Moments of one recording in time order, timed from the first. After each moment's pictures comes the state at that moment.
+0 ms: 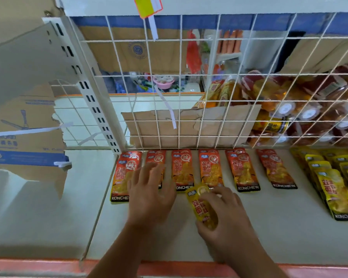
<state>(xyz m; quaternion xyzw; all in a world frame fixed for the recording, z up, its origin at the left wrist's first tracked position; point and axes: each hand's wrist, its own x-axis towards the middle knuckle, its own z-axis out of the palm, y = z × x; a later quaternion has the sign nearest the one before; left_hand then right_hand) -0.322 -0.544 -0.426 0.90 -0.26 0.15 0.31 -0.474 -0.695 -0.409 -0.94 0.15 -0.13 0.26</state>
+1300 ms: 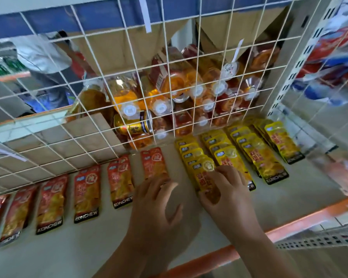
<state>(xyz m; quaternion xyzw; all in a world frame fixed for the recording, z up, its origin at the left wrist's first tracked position) -0.476 -0.801 -0.435 0.80 -0.52 0.07 0.29 -0.621 -0.954 -0.431 -0.88 0.32 -0.30 0.20</state>
